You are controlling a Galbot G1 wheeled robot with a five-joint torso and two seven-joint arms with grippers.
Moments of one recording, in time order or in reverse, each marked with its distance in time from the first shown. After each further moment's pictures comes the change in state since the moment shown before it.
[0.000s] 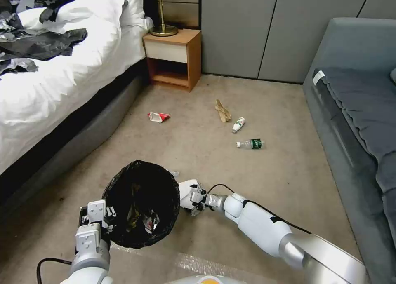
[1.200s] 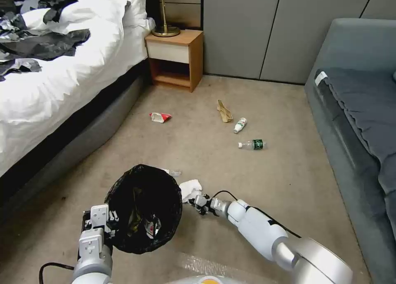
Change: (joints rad) left arm 0.030 -0.004 0.017 0.001 0.018 -0.017 -0.001; right arm -0.018 0.051 0.130 -0.164 -0.014 0.063 -0.062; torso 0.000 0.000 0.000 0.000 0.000
